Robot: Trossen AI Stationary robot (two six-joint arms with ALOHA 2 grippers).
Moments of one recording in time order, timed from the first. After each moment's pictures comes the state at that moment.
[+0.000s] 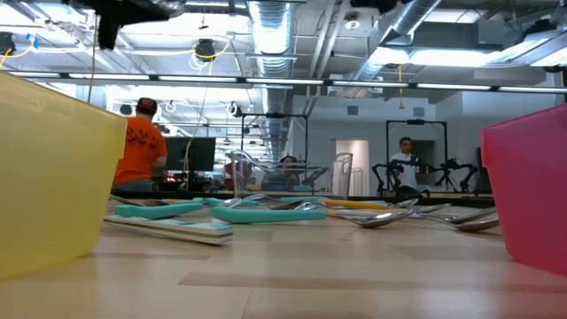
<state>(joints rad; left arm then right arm) 0.15 0.48 0.66 -0.22 -0.39 -0.39 -0.20 1.08 1.15 -0.40 -0.18 -0.36</state>
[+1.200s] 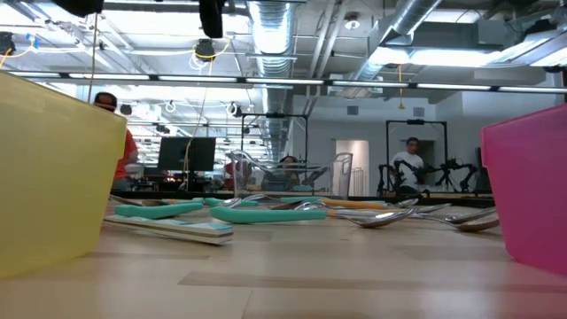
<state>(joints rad) -0.22 1.33 0.66 0.82 -0.34 -0.14 0.18 1.15 0.70 0.63 0.04 -0.38</state>
